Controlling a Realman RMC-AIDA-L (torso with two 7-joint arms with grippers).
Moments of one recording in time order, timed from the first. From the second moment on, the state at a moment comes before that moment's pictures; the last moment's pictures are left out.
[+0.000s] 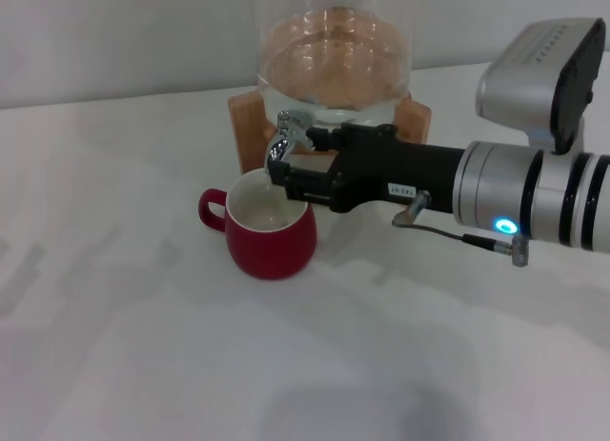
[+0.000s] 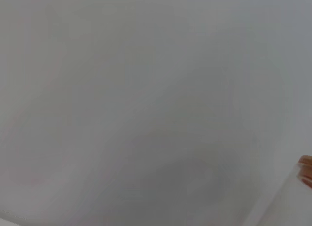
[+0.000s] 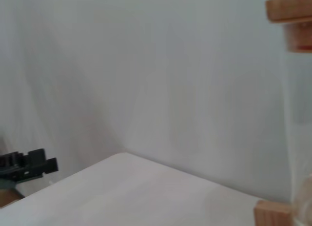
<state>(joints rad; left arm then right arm) -0.18 -2.08 0.65 0.67 -1.73 -1.46 1.54 0.10 2.01 -1.80 -1.53 1.50 0.64 -1.08</state>
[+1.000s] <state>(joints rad) -0.17 -2.08 0.65 0.68 -1.73 -1.48 1.53 0.10 2.01 -1.80 -1.54 1.50 0.65 -1.08</state>
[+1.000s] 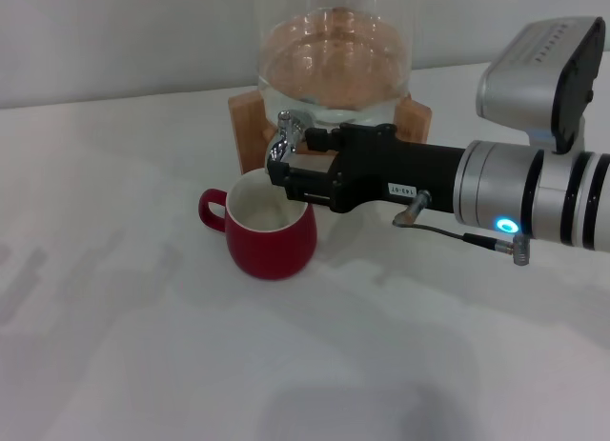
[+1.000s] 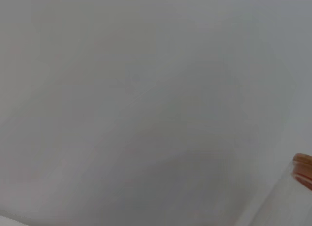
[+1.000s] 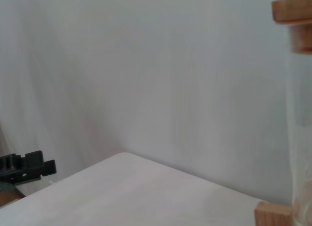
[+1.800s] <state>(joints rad) -0.18 -2.08 0.65 0.68 -1.73 -1.49 1.54 0.11 2.01 -1.79 -1.53 1.50 0.64 -1.08</state>
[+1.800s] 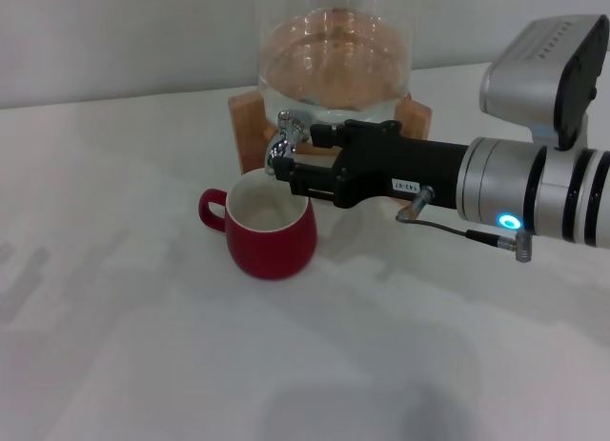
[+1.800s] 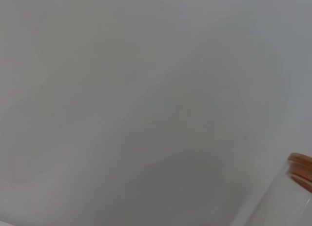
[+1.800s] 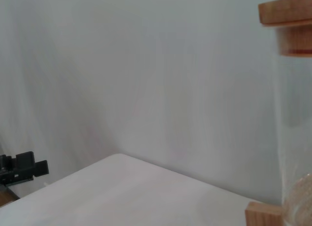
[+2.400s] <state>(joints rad) -0.18 -2.08 0.65 0.68 -1.73 -1.49 1.54 0.11 2.01 -1.76 -1.54 1.51 0.66 -1.08</state>
